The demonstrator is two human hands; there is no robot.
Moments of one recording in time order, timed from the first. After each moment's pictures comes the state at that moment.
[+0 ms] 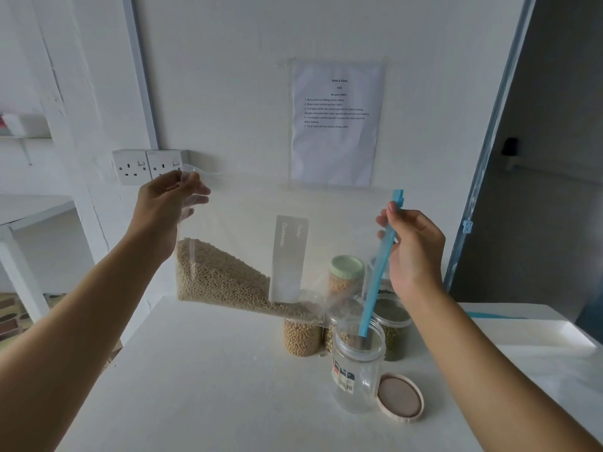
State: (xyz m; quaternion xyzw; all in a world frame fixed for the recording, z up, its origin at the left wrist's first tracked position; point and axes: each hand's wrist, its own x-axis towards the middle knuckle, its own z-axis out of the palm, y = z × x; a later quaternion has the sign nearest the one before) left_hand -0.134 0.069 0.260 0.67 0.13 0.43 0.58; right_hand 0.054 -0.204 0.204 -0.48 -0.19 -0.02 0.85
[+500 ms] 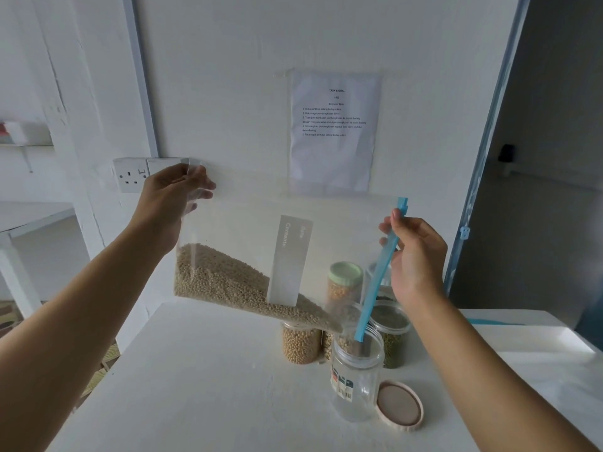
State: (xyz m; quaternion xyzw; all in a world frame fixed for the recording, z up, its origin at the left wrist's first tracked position) left_hand -0.128 0.061 0.282 0.69 0.12 0.43 0.57; right_hand 0.057 -0.209 0.206 -0.46 -0.18 -0.02 0.87
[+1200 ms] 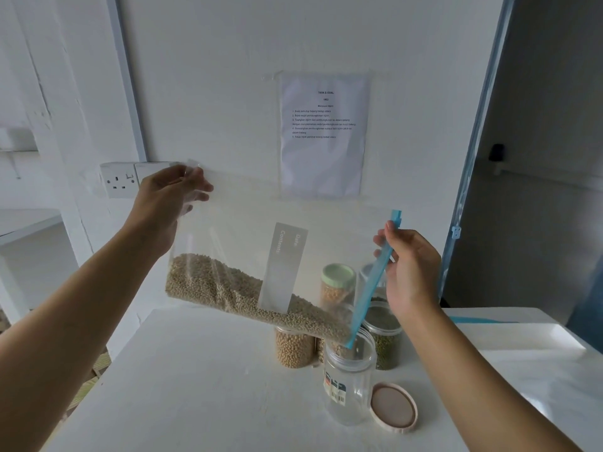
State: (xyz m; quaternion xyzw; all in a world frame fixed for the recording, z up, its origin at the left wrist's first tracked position) left_hand -0.116 0.057 0.286 0.69 0.11 0.42 0.57; right_hand 0.060 -0.216 0.193 -0.45 -0.16 -0.01 0.88
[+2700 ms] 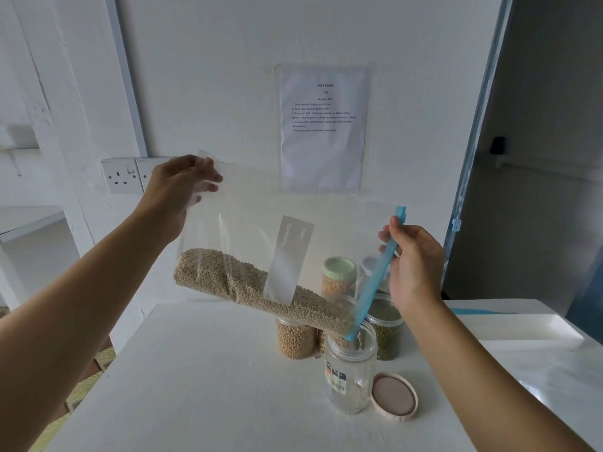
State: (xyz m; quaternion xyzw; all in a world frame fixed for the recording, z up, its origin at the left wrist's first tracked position) left_hand -0.112 0.048 0.293 0.71 0.11 0.40 0.56; right_hand 0.055 -0.219 0.191 -0.46 -0.14 -0.03 0.88
